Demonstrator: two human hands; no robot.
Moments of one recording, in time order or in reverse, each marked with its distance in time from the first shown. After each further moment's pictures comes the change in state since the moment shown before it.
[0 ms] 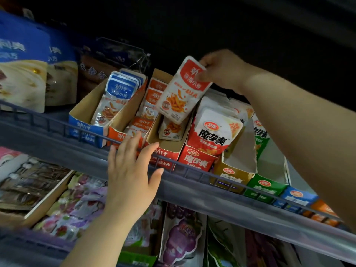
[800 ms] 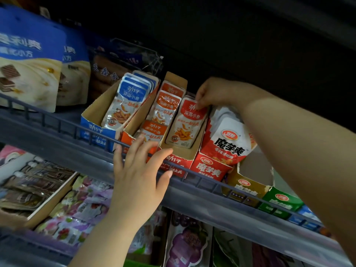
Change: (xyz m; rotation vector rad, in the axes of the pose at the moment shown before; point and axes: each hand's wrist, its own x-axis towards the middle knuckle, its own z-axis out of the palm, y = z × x) left_hand 0.008 -0.018 0.007 -0.030 0.139 0.103; right_hand 0.035 0.005 0.039 -0.239 -0.322 0.103
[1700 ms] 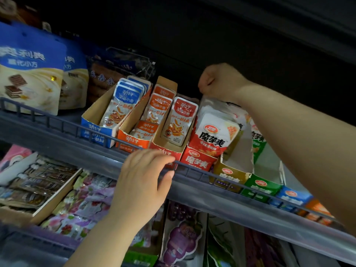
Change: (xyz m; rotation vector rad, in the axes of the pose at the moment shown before) left_hand -0.010 0.031 -0.034 -0.092 -0.052 0.089; right_hand -0.050 0.007 -0.023 0.023 0.344 -0.121
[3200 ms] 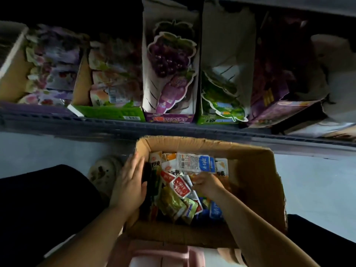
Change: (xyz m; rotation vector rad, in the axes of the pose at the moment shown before) left_hand -0.337 0.027 0.124 0.167 -0.969 -0.310; right_hand -0.450 0.103 0.386 0.702 -0.961 0.973
